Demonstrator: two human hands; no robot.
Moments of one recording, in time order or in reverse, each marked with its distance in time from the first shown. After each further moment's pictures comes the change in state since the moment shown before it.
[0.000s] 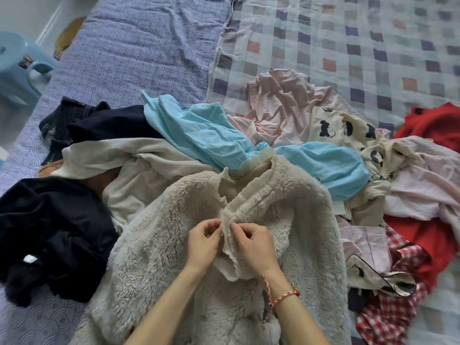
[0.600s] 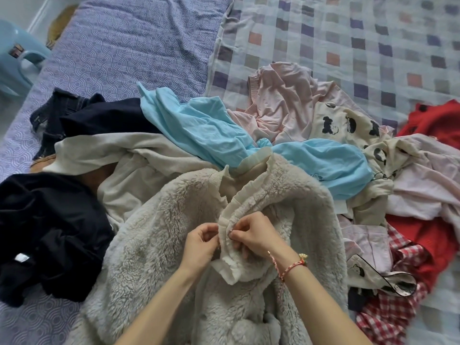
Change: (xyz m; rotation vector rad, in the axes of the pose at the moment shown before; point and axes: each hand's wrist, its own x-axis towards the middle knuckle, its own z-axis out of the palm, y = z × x) left_hand 0.005 -0.017 -0.007 -0.111 -0.096 -0.145; right_hand 0.029 -0.018 -0.021 -0.244 -0.359 0.070
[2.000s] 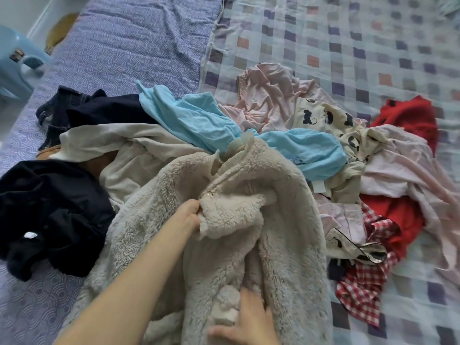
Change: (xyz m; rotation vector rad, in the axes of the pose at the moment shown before) left_hand 0.025 0.035 0.008 -0.454 -0.013 -0.663; right_hand -0.128 0.102 0.106 -0.314 -0.011 0.252
